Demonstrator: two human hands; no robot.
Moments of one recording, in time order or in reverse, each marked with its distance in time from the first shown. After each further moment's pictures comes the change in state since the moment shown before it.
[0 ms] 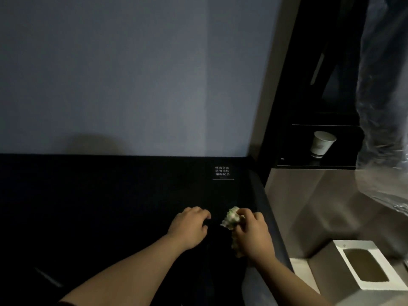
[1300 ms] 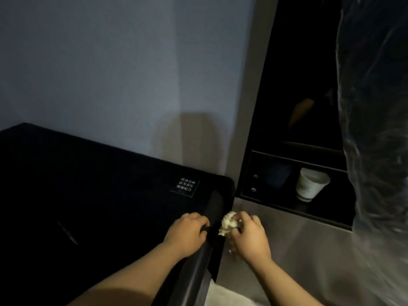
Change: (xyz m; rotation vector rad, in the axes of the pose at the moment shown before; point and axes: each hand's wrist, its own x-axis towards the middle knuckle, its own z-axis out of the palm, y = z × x) left_hand 0.142 0.174 0.053 -0.088 0.263 -0.262; right_hand 0.172 0.146 -0.125 -0.010 -0.222 -0.272
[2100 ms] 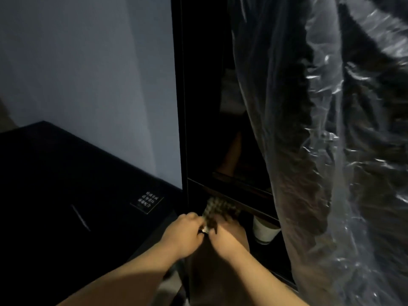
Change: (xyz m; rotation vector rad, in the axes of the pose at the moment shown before) left_hand 0.119 0.142 0.016 0.033 0.059 -0.196; right_hand 0.121 0.069 -0.107 -0.303 -0.268 -0.337
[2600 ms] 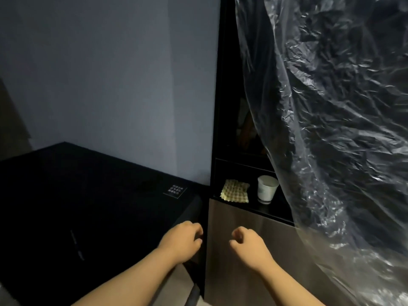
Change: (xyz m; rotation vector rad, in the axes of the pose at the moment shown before) left_hand -0.219 -0.032 -0.028 -0.023 0.020 0.035; right_hand -0.205 -0.068 0.032 0.269 0.059 0.166
